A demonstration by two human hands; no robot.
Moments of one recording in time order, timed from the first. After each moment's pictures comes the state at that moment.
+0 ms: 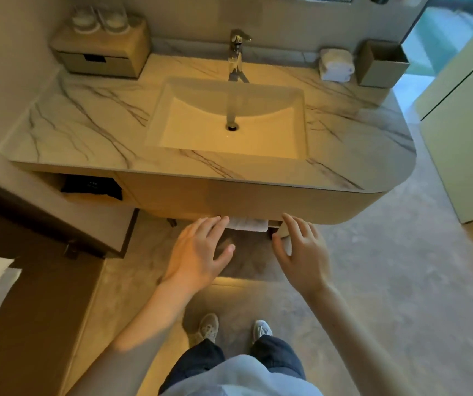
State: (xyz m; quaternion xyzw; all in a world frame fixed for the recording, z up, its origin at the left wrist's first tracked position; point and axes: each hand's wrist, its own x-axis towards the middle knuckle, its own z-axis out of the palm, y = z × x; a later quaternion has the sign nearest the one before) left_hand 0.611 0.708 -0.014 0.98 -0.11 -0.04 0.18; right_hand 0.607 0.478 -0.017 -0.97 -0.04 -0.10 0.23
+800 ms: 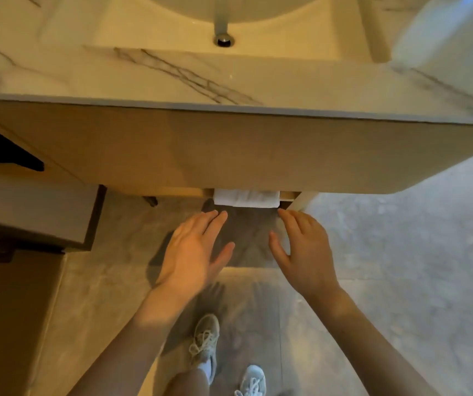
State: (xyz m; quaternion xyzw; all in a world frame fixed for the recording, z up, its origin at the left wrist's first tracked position) left_hand 0.686 0.715 -0.281 0.97 -0.13 -0.06 0.21; right_hand 0.678 0.494 -0.293 -0.98 -0.04 -0.06 0.21
